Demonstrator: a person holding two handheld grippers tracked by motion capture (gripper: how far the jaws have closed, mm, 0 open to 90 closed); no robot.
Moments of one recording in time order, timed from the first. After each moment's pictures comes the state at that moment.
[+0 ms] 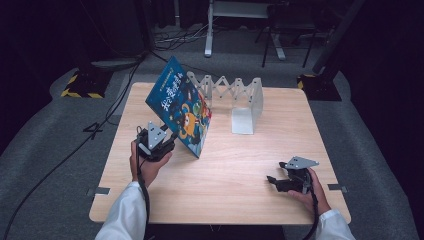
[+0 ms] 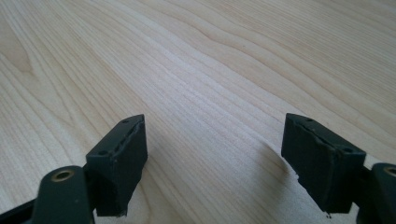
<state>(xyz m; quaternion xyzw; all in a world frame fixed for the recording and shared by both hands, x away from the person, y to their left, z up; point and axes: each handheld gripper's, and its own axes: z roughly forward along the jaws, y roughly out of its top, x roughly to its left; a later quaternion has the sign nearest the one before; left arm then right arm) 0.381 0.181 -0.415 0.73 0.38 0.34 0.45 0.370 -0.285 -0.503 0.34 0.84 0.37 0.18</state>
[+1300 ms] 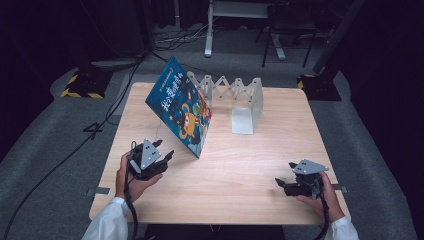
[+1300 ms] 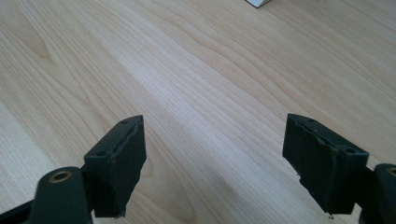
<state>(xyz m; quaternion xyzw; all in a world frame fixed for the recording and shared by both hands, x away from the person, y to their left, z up) 0.337 0.199 -0.424 0.80 0.33 0.32 0.39 0.343 -0.295 -0.473 0.33 0.85 0.34 0.23</state>
